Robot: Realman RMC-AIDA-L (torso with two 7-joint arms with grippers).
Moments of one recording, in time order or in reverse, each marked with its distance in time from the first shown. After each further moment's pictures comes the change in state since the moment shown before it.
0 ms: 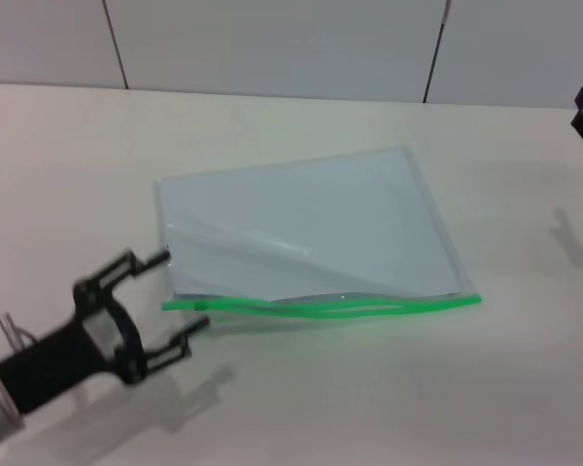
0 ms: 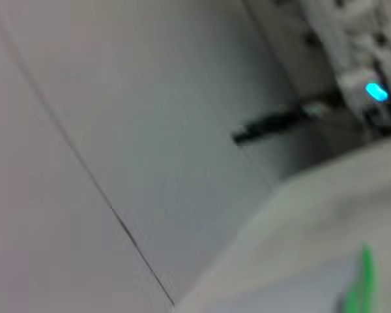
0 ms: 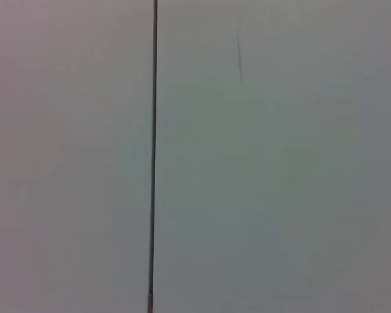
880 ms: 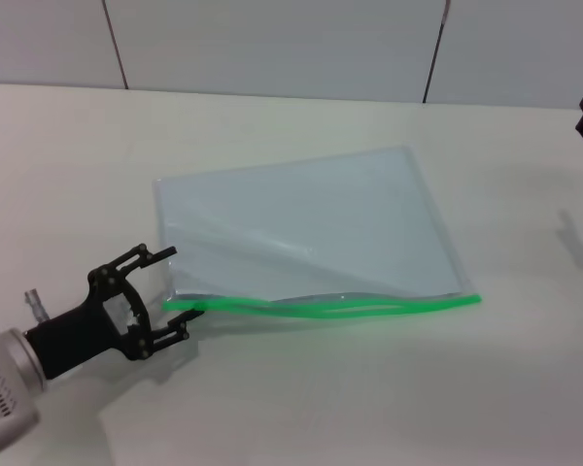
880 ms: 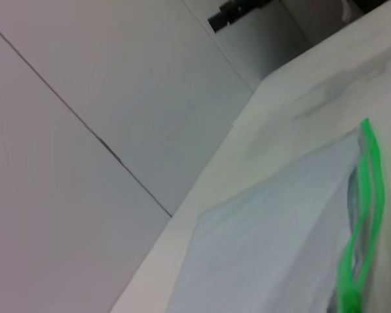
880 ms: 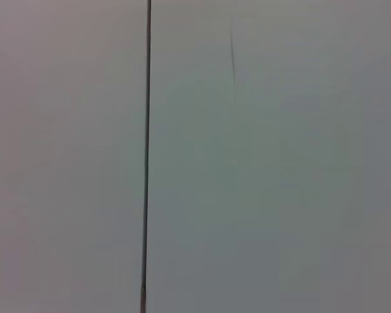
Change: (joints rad) left arm -0.083 0.005 -0.020 0.006 0.021 -0.274 0.106; right arm -0.009 0.000 0.004 -0.001 -0.001 0.000 -0.005
